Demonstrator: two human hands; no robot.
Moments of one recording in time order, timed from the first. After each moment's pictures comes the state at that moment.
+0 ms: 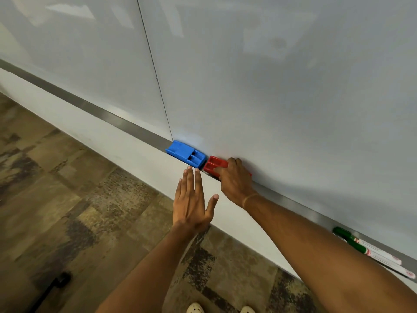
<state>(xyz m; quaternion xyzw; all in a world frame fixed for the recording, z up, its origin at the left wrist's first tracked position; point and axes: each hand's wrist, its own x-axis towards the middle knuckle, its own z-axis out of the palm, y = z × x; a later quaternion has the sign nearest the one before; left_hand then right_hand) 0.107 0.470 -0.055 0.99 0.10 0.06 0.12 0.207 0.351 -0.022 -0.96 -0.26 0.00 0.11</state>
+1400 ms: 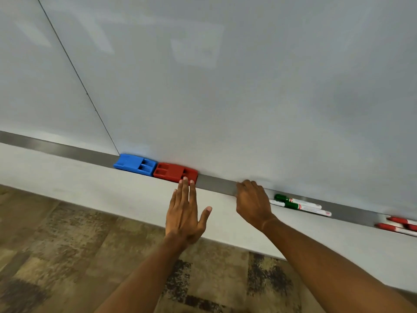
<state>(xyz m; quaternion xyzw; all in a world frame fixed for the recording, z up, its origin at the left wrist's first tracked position) 0.089 0.402 -0.057 0.99 -0.07 0.04 0.14 0.126 0.193 -0.035 -1.00 -0.08 -0.03 0.04</state>
